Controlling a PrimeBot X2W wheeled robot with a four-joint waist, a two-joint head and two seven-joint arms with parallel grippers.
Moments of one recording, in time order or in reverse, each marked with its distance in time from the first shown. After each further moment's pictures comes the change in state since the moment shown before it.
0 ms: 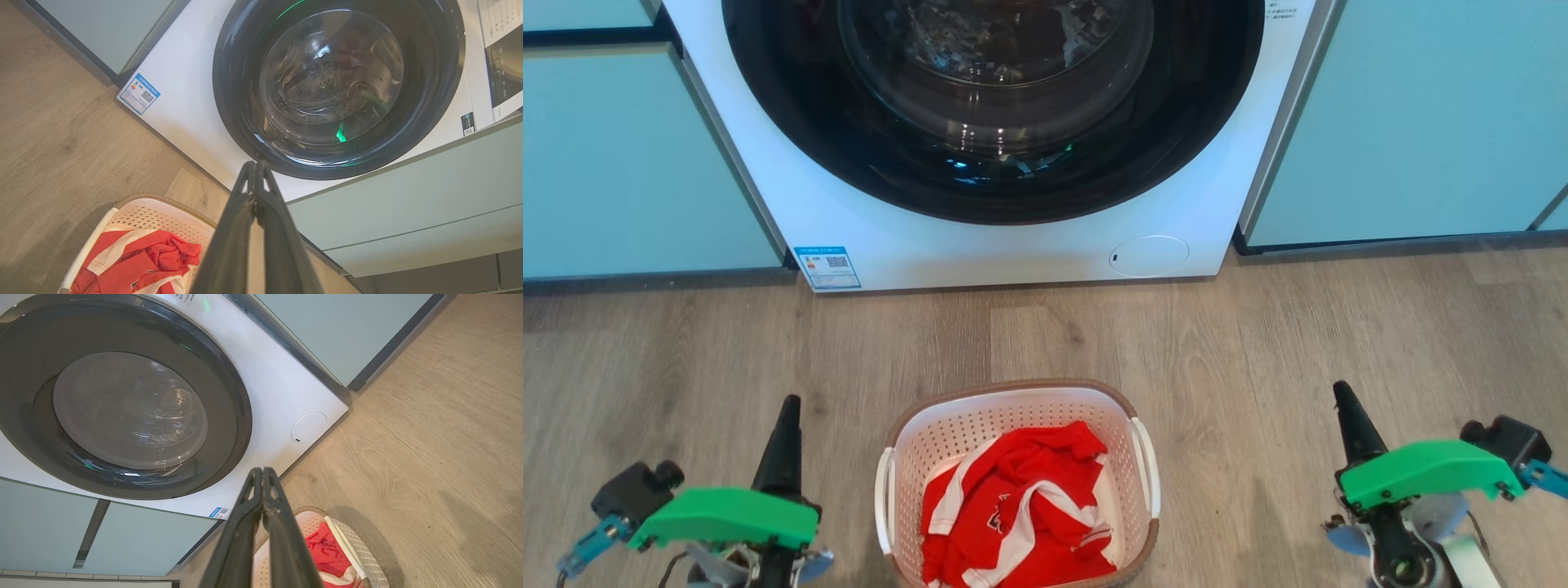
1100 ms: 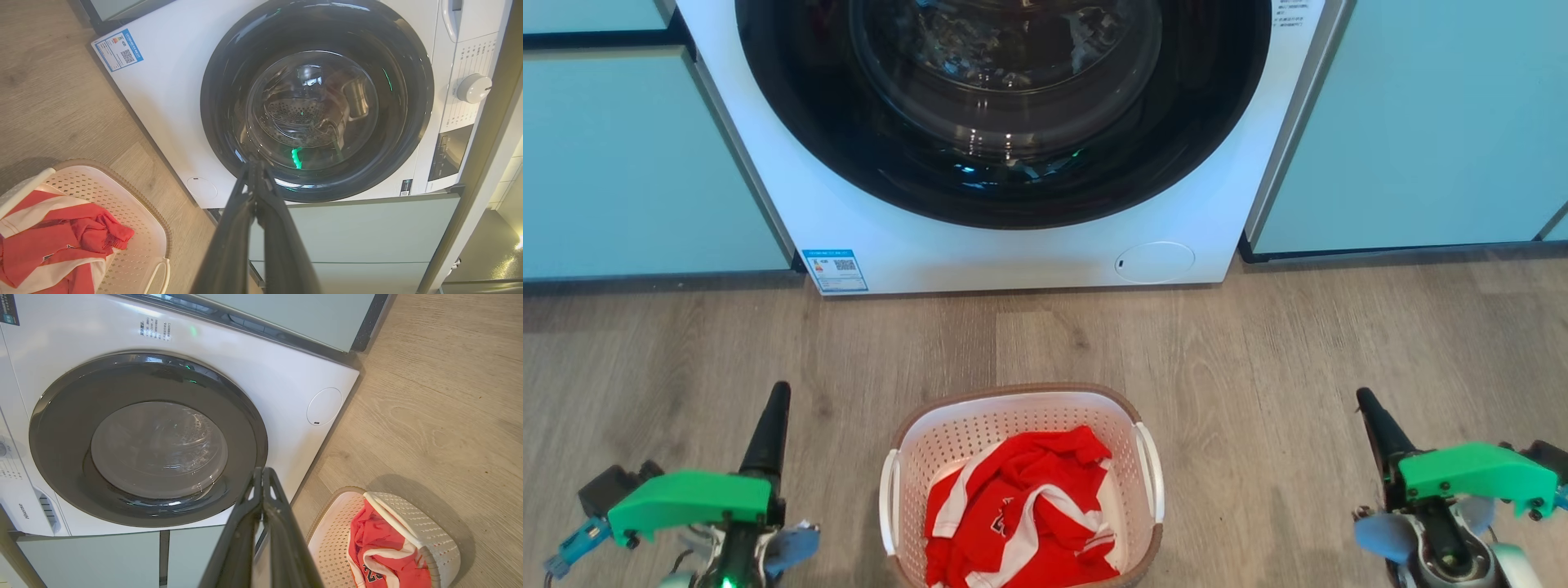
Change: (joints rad) left arm -0.058 0.000 0.043 0.054 -0.368 -0.010 0.091; right arm -0.002 0.000 -0.092 0.017 0.326 0.000 0.091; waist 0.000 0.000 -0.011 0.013
